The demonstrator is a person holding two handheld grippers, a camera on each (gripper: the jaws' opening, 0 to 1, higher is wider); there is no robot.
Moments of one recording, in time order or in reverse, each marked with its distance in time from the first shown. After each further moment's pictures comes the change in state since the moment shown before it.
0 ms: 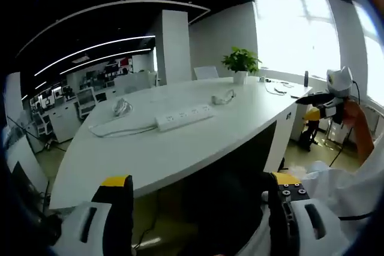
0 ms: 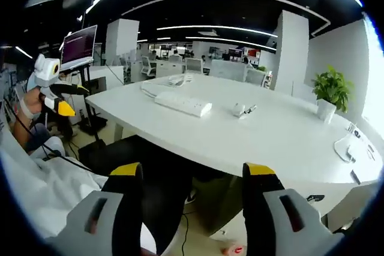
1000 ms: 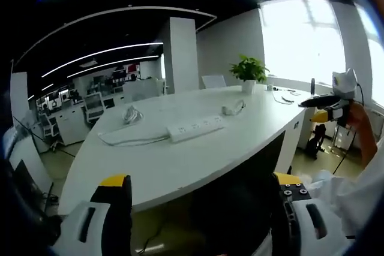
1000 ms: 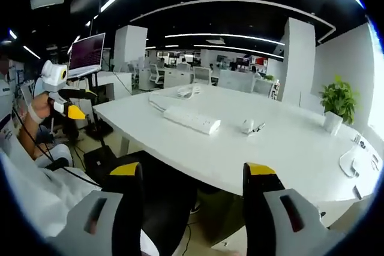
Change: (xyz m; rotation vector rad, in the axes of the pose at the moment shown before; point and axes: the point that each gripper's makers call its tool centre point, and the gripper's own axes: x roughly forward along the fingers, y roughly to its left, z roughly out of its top) left arm -0.008 0.023 0.030 -0.010 -0.085 0.048; right arm 0.007 0.013 0.043 -0.031 -0.065 0.057
